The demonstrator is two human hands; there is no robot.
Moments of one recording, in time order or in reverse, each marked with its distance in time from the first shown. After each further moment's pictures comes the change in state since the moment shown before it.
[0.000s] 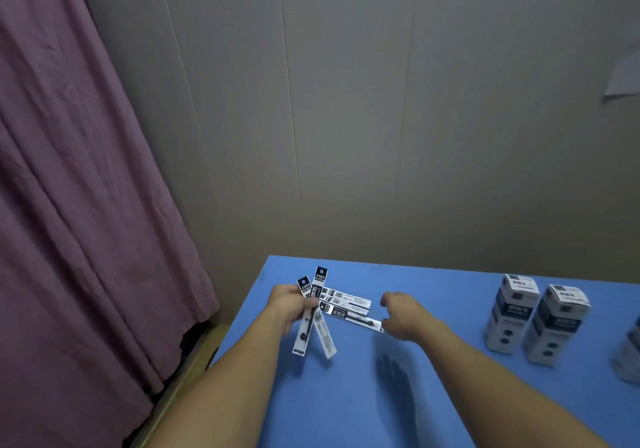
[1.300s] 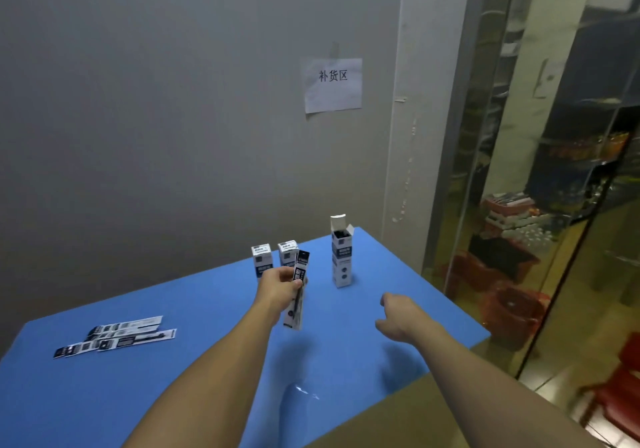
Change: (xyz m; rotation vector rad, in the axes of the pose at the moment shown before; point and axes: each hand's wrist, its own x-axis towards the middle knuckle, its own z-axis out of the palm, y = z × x) left_hand -0.225 -0.010 0.343 0.274 -0.505 0.364; right_hand -0.358 0.284 -0.030 0.133 0.187 0.633
